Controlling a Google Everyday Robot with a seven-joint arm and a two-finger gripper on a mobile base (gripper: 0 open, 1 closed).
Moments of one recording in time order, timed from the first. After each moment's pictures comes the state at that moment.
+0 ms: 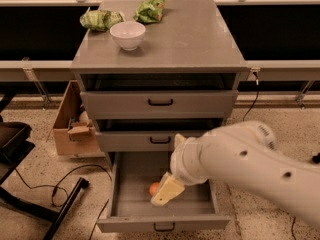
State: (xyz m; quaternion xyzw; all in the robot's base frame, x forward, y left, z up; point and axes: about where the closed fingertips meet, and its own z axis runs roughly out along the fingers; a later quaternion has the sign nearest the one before) arm 0.444 -0.036 0.720 -0.56 0.78 0.04 0.28
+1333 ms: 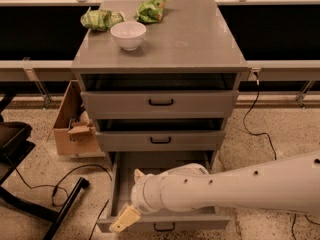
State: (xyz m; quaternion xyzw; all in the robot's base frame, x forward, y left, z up) arm 0.418 0.103 0.572 -0.55 0.76 0.20 0.30
